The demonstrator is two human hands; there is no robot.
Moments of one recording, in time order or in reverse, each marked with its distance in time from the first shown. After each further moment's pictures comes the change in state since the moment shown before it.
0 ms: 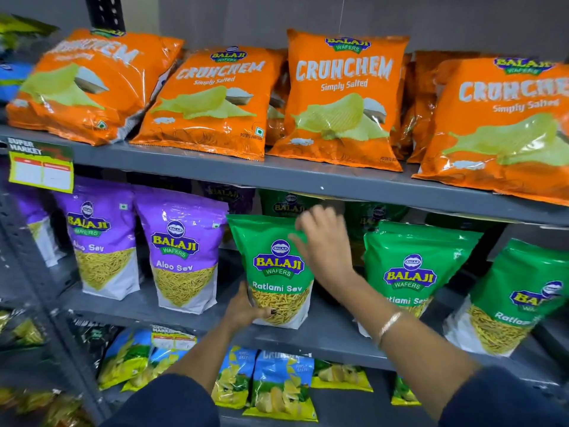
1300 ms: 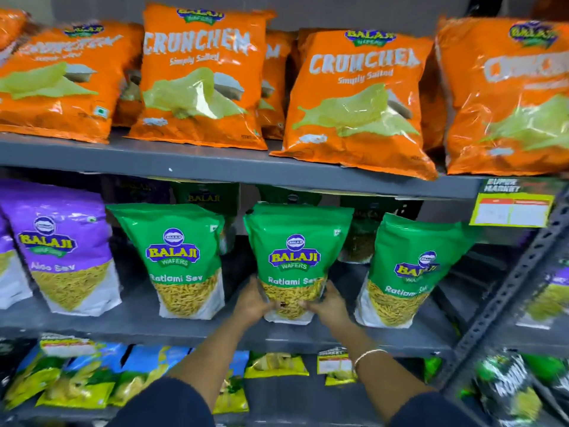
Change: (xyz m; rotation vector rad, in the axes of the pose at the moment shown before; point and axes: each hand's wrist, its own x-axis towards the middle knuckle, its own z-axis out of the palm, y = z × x) left_hand -0.017 0.110 0.193 0.160 -0.033 0.114; right_hand -0.193 0.199 0.046 0.796 -0.460 1.062
